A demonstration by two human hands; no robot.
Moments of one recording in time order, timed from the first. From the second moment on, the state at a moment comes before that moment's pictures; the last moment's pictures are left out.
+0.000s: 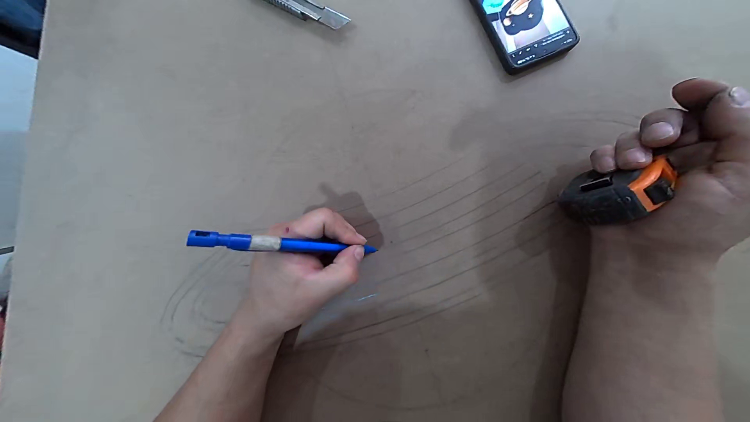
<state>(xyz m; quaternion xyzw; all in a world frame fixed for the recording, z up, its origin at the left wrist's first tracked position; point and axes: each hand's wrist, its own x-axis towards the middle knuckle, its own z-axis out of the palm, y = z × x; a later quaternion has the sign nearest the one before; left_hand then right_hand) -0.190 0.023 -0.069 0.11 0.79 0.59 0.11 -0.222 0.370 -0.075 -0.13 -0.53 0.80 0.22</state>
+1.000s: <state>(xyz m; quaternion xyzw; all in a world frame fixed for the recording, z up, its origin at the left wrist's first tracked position) -0.203 0.022 -0.080 0.21 0.80 0.56 0.09 -0.217 0.361 -0.067 -0.19 -0.50 0.81 0.24</state>
